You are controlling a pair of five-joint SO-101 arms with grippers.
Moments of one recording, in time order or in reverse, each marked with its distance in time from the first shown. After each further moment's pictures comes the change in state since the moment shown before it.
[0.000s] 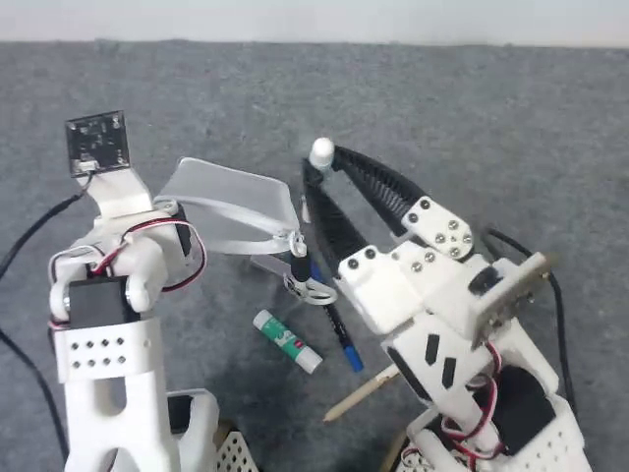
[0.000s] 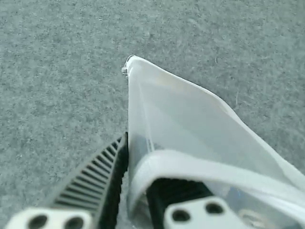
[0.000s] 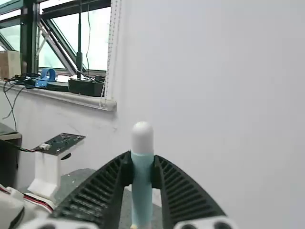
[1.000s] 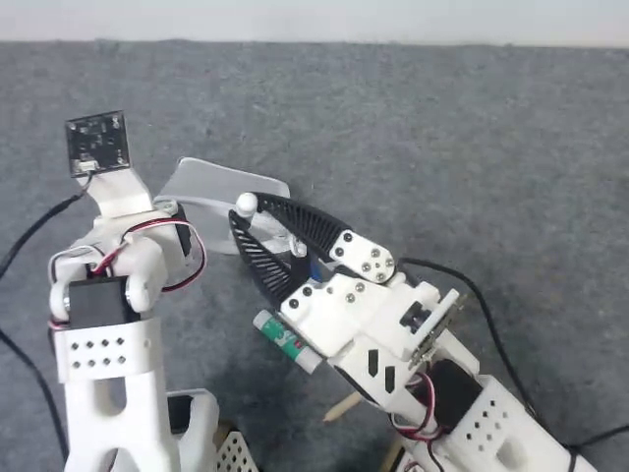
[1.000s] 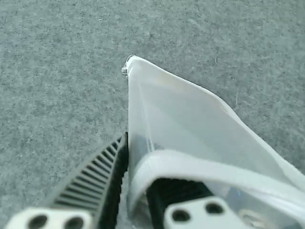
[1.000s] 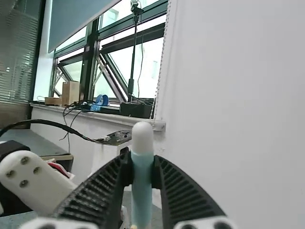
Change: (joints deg) left arm 0.0 0.0 0.0 0.0 0.0; right arm -10.7 0.2 24.4 -31.7 0.0
